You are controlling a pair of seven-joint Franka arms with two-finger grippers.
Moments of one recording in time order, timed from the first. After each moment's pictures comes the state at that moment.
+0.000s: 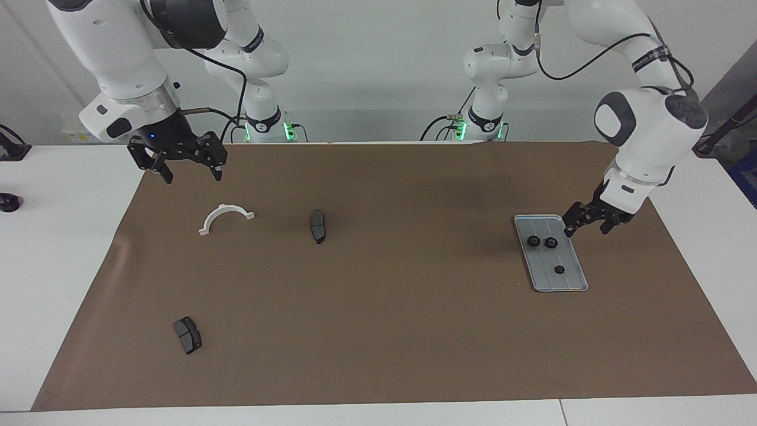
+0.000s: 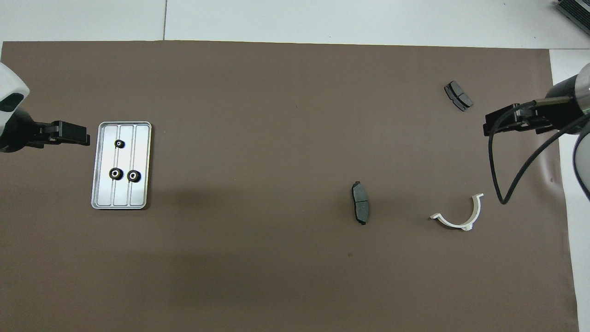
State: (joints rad) left arm 0.07 0.19 -0.03 -1.87 -0.05 2.16 0.04; right arm 0.09 0.10 -0.05 -1.45 0.02 1.57 0.01
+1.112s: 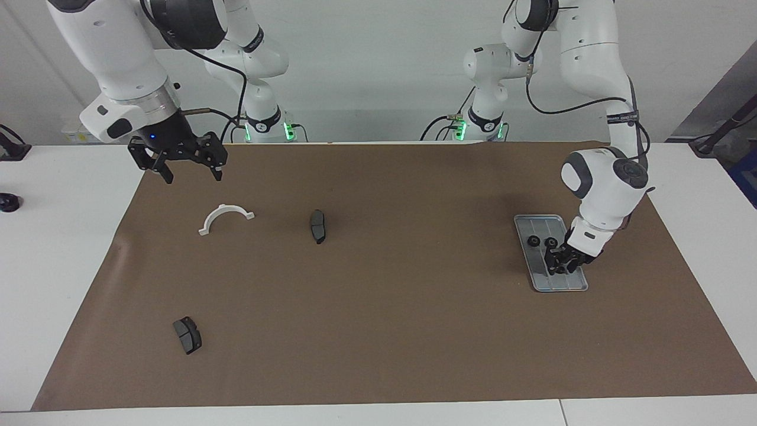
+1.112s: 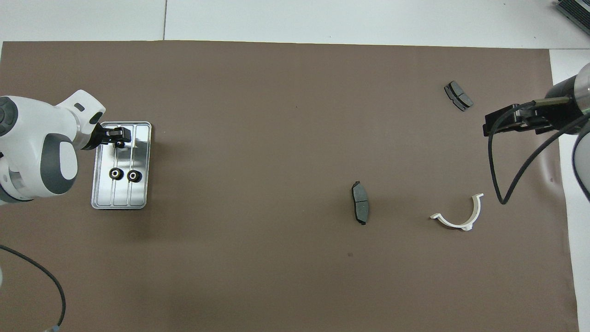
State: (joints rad) left arm 0.07 0.35 -0.04 -1.99 -0.05 2.48 0.04; right arm 0.09 0.10 -0.05 -1.46 0.02 1.57 0.01
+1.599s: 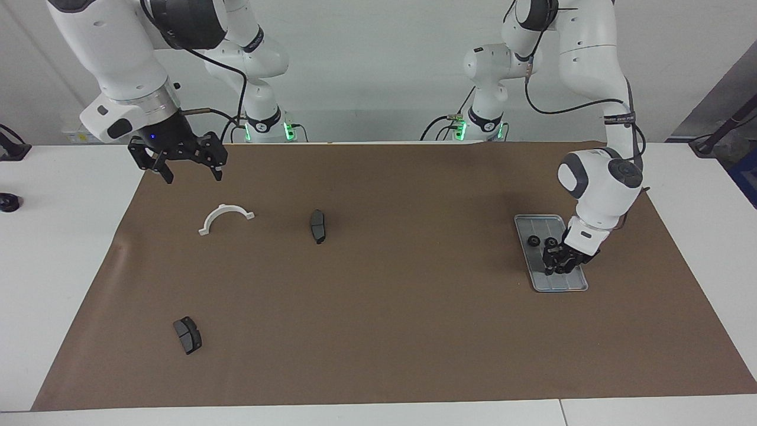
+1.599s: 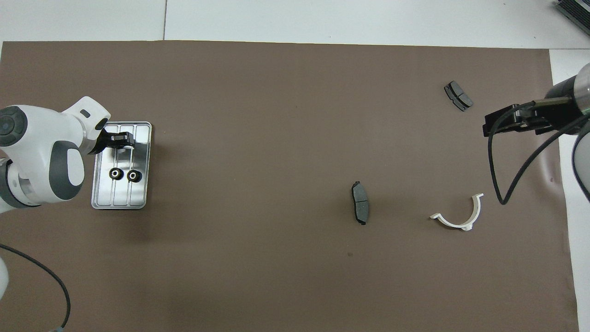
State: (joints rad) left arm 0.07 0.35 -0.04 -2.01 -0.05 2.51 0.04; right arm 0.09 0.10 -0.05 -1.46 0.02 1.57 0.01
